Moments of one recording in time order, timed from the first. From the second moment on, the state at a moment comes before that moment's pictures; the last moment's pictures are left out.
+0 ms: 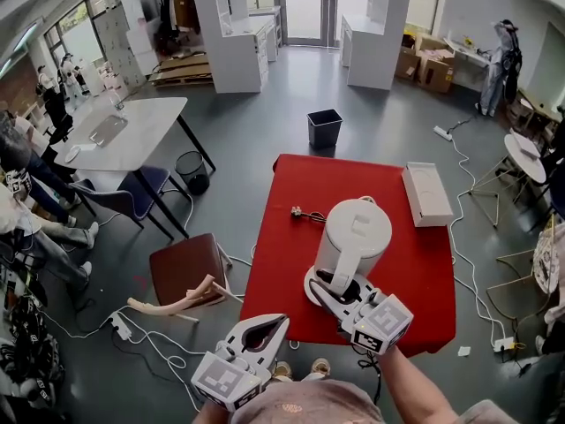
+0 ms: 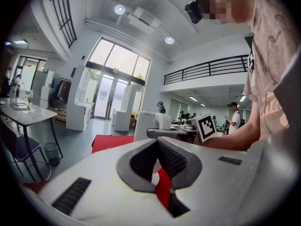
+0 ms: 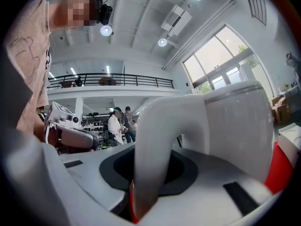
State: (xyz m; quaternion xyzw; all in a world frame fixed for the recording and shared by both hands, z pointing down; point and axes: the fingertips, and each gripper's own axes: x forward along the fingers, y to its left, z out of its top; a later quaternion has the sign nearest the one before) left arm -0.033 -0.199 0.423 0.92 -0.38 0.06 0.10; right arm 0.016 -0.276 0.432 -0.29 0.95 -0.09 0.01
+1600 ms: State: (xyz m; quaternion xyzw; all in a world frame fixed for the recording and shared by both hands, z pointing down) left arm -0.048 -0.192 0.445 0.92 -0.37 0.08 0.12; right arm -0.007 -0.253 0.502 -0.28 0.95 -0.10 -0.04
